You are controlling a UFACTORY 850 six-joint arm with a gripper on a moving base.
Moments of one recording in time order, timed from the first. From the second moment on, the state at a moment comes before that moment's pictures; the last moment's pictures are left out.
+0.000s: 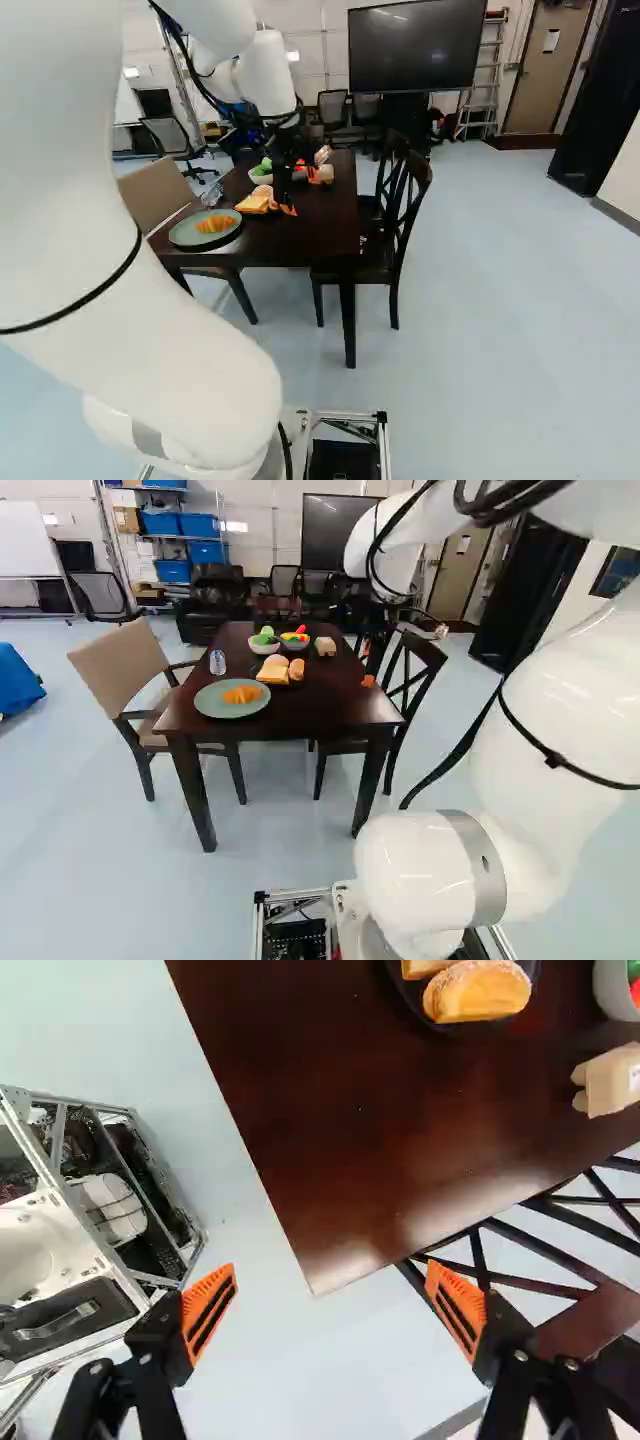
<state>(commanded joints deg) -5.4 3.2 -58.2 -1.8 -45.0 -75.9</state>
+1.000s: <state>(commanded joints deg) -5.0 4.0 -54.7 -1.7 -38.8 -71.0</state>
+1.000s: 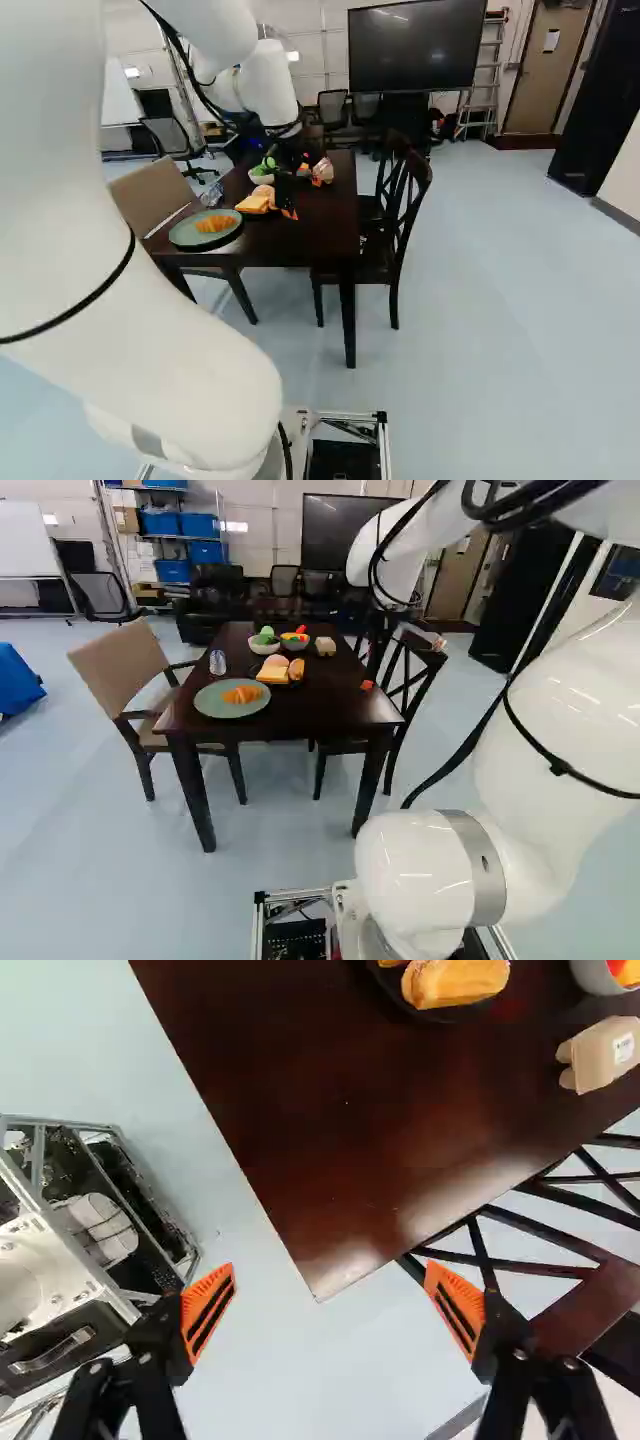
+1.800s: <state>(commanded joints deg) -4.1 6.2 -45.6 -1.4 -22.5 -57.9</state>
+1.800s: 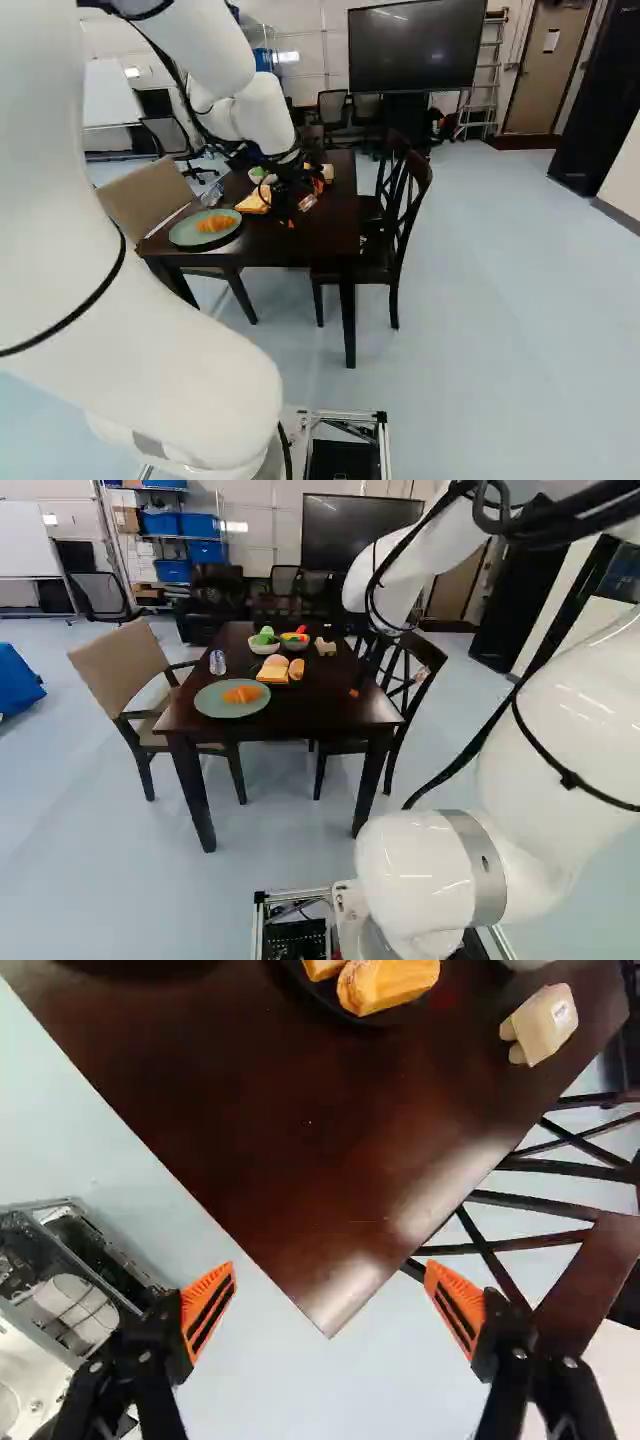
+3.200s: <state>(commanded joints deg) -1.4 12.6 -19.3 -0.5 24.4 -20.4</state>
